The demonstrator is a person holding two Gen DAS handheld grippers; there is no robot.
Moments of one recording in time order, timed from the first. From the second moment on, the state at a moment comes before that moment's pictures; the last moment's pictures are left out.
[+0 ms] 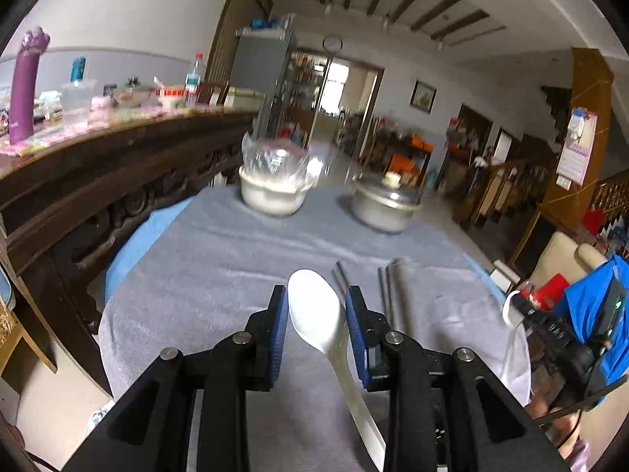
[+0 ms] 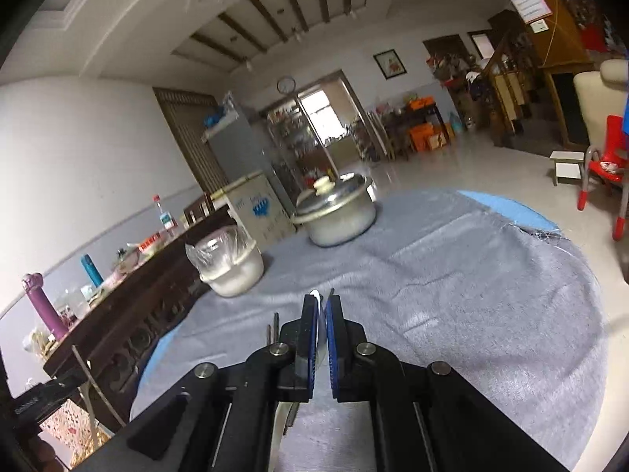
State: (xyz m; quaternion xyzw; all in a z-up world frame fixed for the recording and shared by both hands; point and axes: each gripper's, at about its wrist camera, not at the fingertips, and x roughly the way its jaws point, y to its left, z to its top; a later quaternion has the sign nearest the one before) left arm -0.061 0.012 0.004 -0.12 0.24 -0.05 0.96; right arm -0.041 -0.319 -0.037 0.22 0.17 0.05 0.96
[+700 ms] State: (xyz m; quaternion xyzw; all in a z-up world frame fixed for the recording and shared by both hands) left arm -0.082 -0.039 0.006 -0.07 0.14 -0.01 0.99; right arm -0.062 -0.285 -0.022 0.21 0.06 0.13 0.97
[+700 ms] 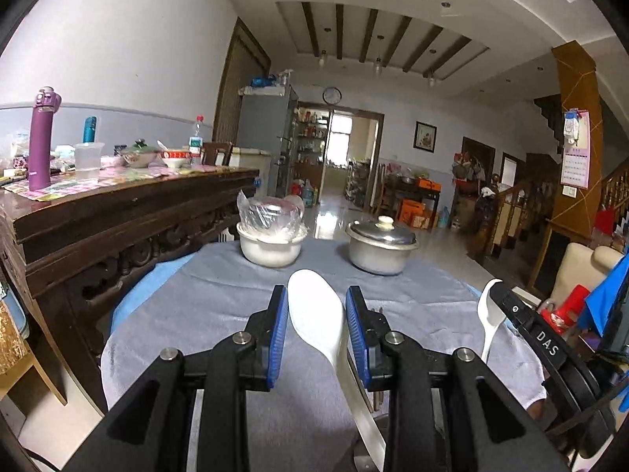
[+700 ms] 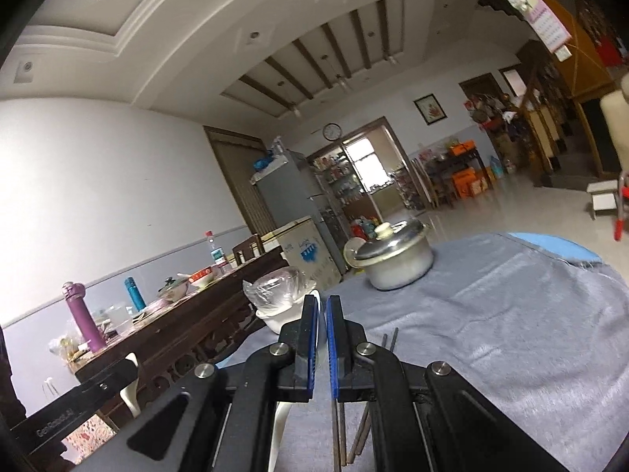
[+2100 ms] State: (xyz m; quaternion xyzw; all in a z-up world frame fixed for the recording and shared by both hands) left arm -0.104 -0.063 -0.017 0.01 0.10 -0.07 0.99; right arm -0.094 -0.240 -0.042 0.07 0.09 0.22 0.97
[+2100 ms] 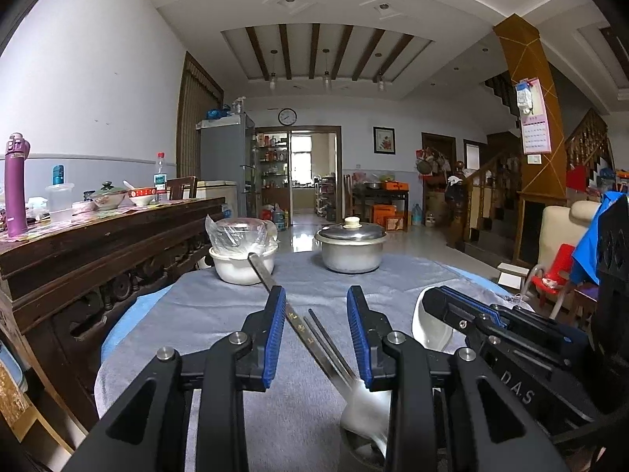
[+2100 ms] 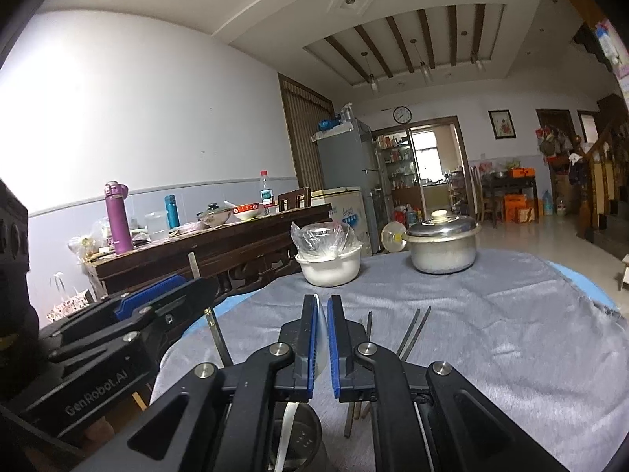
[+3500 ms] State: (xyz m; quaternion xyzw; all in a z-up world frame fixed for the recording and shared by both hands) left arm -0.074 0.044 -0.019 -0.09 0.18 0.04 0.98; right arm -0.076 -0.313 -0.050 0.22 0.17 0.14 0.95
